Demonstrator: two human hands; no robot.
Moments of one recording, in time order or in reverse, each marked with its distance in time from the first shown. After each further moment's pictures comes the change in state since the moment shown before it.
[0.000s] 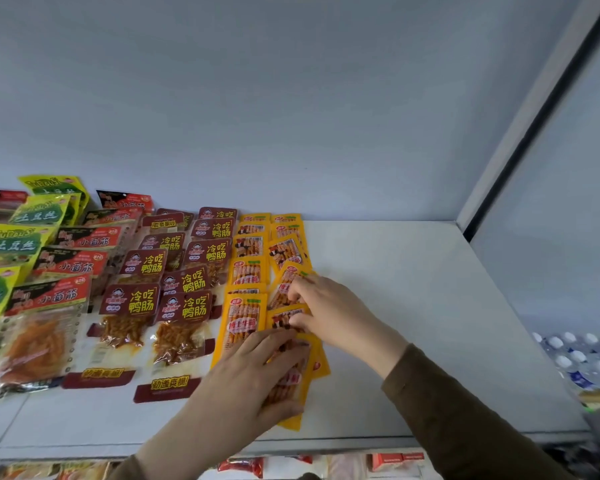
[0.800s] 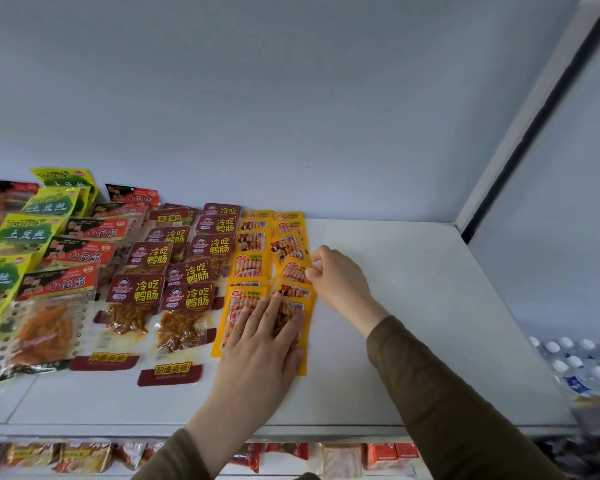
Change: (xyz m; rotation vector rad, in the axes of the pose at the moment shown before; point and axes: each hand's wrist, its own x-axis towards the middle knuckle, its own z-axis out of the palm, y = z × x) left_hand 0.025 0.016 0.027 0.156 0.202 -0.265; right_hand 0.033 0.021 0.001 0.089 0.226 0.340
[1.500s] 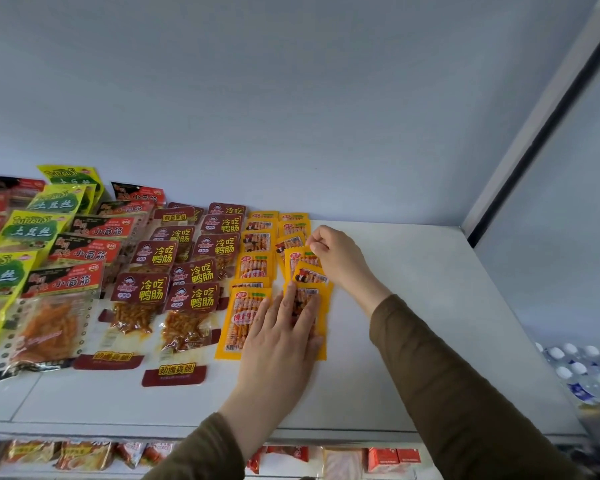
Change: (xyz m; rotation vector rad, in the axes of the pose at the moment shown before) left_hand 0.020 0.019 0.001 0.022 0.001 -0.048; right_hand 0.034 -0.008 -0.011 0.257 0.026 -0.058
